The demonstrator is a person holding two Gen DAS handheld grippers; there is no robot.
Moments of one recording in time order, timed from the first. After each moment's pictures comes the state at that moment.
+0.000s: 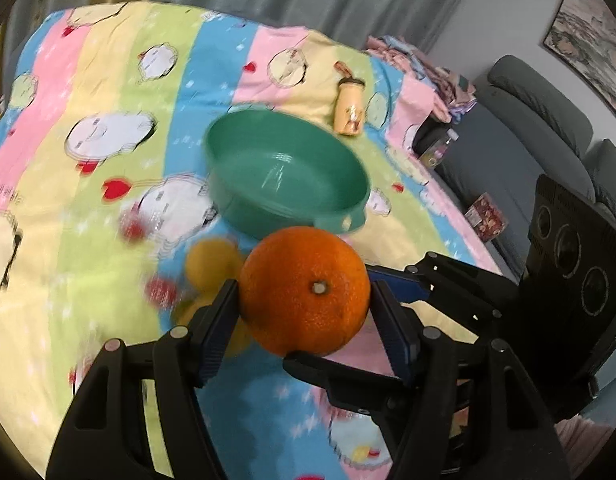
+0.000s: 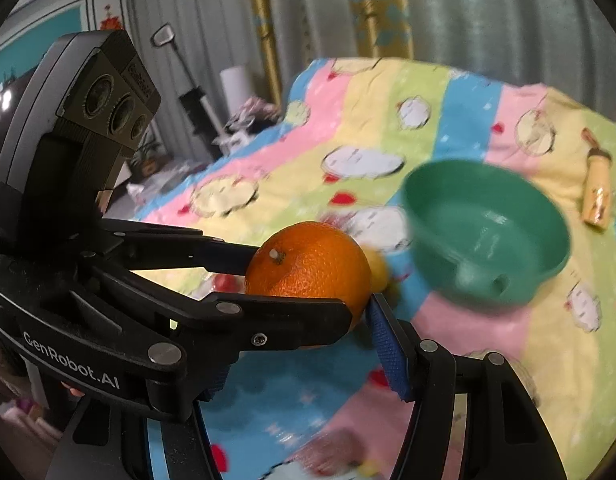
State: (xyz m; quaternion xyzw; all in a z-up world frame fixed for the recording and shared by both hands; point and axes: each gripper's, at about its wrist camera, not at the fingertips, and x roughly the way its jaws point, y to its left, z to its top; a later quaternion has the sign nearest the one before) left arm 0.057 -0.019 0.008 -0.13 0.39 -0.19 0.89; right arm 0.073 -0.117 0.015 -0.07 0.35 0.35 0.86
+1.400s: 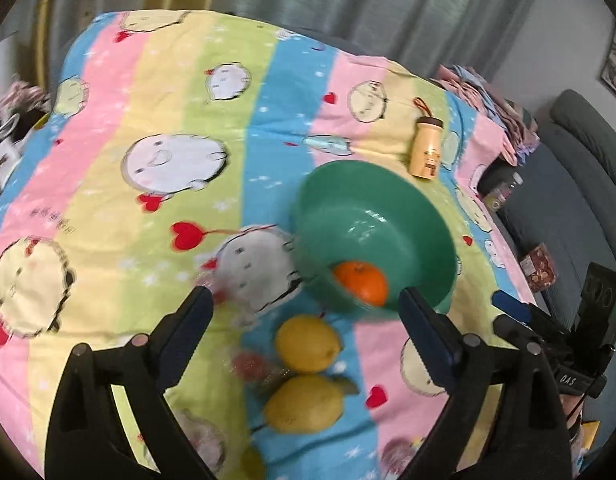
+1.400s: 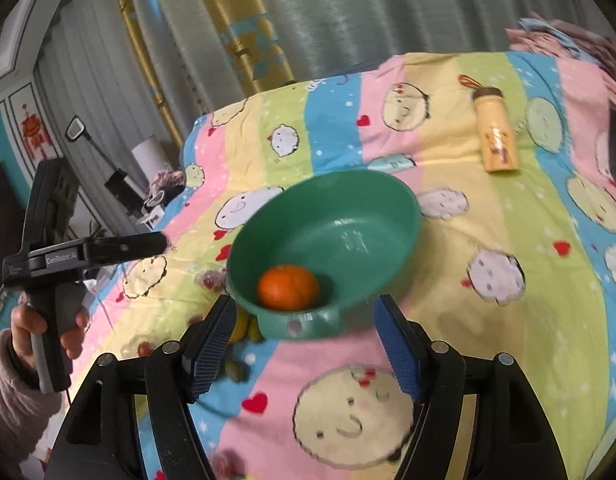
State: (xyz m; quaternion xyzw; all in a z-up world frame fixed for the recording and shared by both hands) left arm 0.096 0.046 0.020 -0.14 0.40 -0.07 0.91; right arm 0.116 -0.237 0.018 0.08 0.37 0.24 0.89
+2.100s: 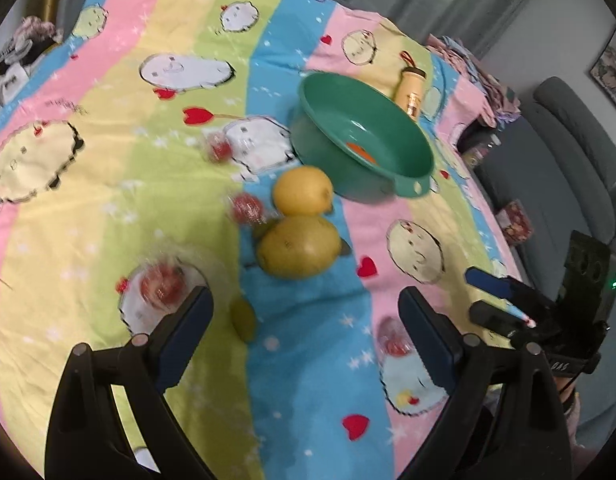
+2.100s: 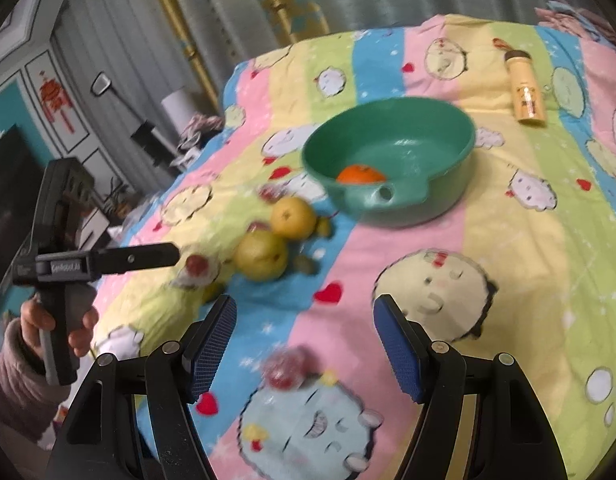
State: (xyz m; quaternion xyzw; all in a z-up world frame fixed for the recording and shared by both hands) left arm 0.002 0.039 -0.027 -0.18 0.45 -0.12 0.87; right arm 0.033 -0.192 -0.003 0.04 0.43 0.29 0.85
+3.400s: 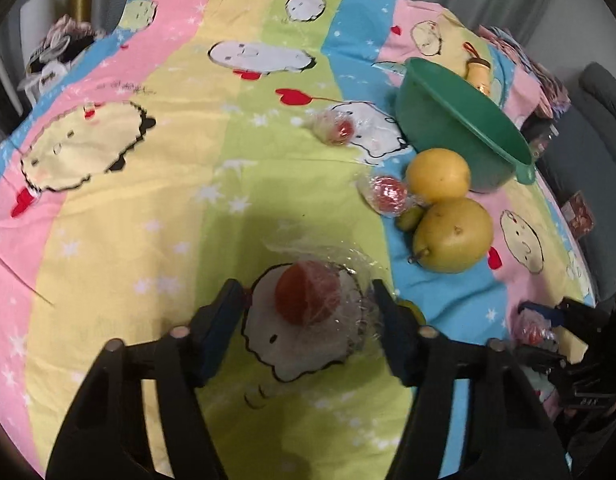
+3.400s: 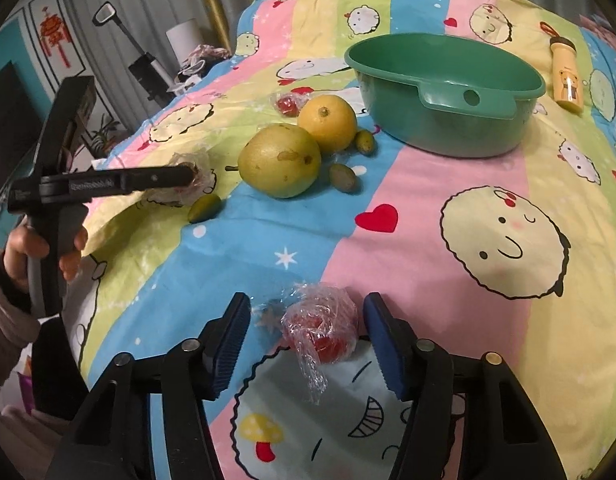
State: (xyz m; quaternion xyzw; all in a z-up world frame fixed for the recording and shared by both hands) left arm 0.014 0.102 -0.088 -0.13 0.45 -0.03 0.88; right arm 0.024 -0.136 -0.064 -0.04 0.47 0.29 0.83
